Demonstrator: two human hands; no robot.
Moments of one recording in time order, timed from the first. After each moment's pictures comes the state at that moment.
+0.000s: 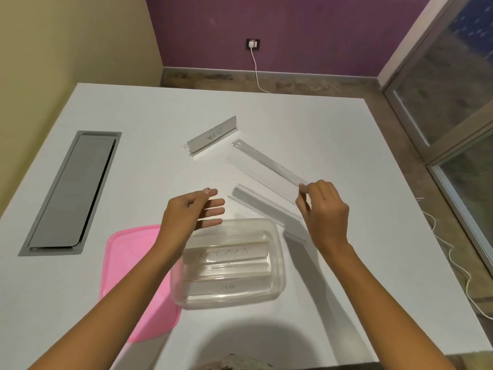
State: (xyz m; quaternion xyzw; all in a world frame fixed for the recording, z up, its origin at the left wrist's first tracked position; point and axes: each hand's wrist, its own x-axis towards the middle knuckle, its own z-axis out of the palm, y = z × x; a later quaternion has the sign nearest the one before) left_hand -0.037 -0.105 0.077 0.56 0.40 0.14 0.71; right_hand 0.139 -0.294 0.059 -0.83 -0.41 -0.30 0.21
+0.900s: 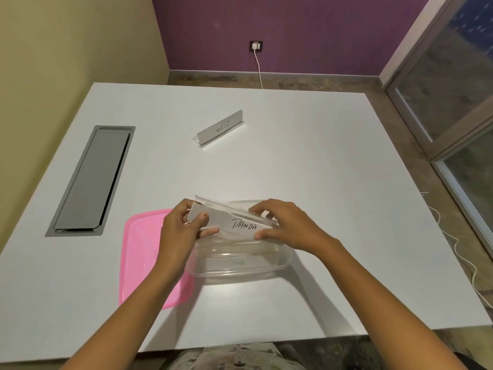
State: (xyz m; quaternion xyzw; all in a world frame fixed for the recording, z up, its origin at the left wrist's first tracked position) left_hand -0.111 -0.140 0.068 0.60 0.39 0.20 0.68; right_hand 0.068 -0.290 0.061 -0.81 -0.46 0.29 0.22
